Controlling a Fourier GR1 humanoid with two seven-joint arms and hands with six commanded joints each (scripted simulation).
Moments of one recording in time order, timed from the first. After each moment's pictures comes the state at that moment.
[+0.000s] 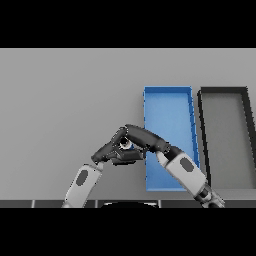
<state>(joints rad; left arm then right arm) -0.17 -0.05 -0.40 -1.61 -0.22 -0.43 0.04 -0.54 -0.17 0.46 -1.87 -0.23 0.34 0.37</state>
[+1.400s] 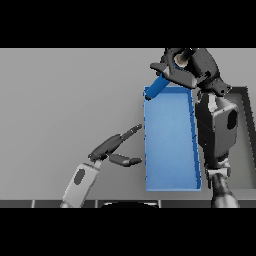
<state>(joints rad) -0.17 -0.04 -0.36 -1.61 -0.20 -0.43 0.11 -1.03 -0.29 -0.14 -1.58 -0.46 0.22 0.59</state>
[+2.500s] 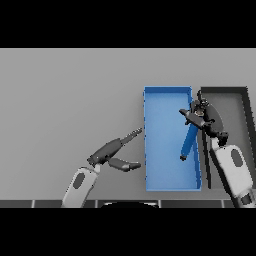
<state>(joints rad) -0.12 -0.03 -0.39 -1.65 -0.21 -0.43 0.10 -0.33 -0.58 0.20 -1.64 -0.47 -0.19 0.61</state>
